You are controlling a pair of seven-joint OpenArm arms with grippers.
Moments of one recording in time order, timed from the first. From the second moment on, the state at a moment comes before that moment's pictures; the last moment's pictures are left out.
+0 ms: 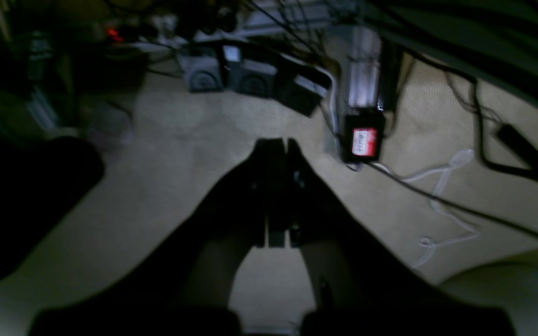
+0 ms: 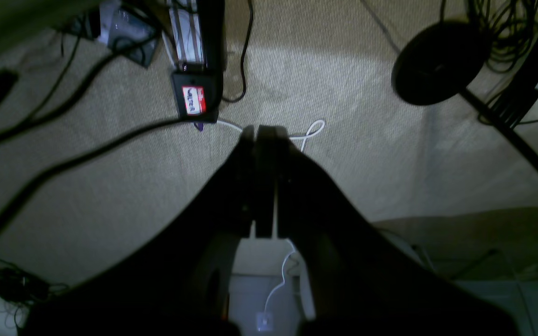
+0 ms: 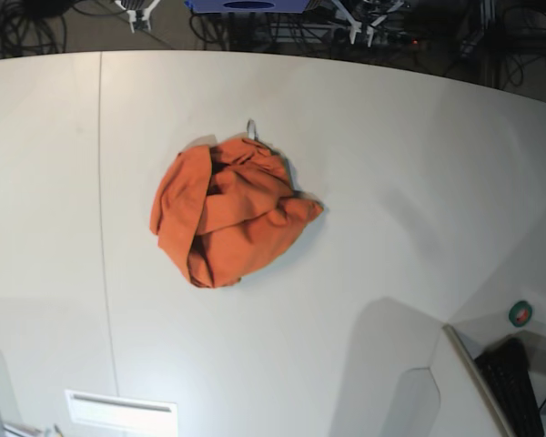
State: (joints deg) left arm 13.6 -5.8 2.3 19.2 1.2 -1.3 -0.5; right arm -15.2 1.4 -0.8 17.9 -2.1 -0.4 -3.2
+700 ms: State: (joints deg) left arm 40.8 -16.2 2.3 57.6 0.3 -1.3 -7.3; right arm -46.6 -2.5 8.1 75.0 -2.2 -0.3 -12.9
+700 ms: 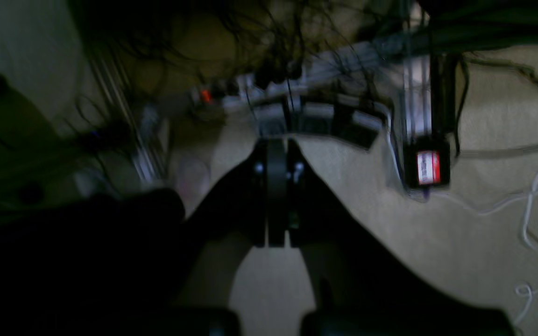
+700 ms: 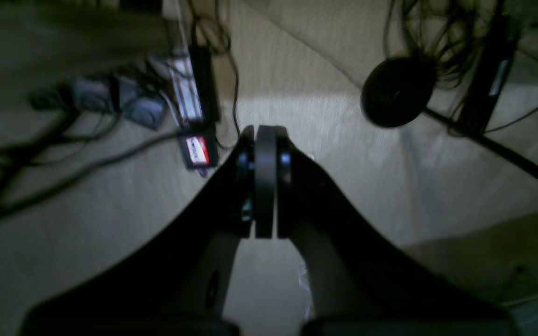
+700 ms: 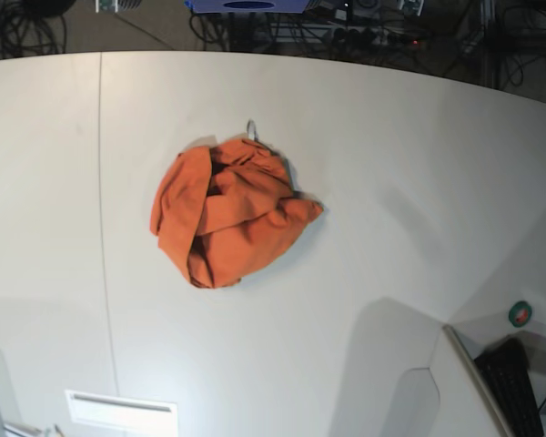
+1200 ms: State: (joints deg) left arm 49.1 -19.4 -2.2 87.9 -27.1 -0.7 -6.8; right arm -41.0 -2.2 -7.1 111.7 -2.5 -0.2 -28.0
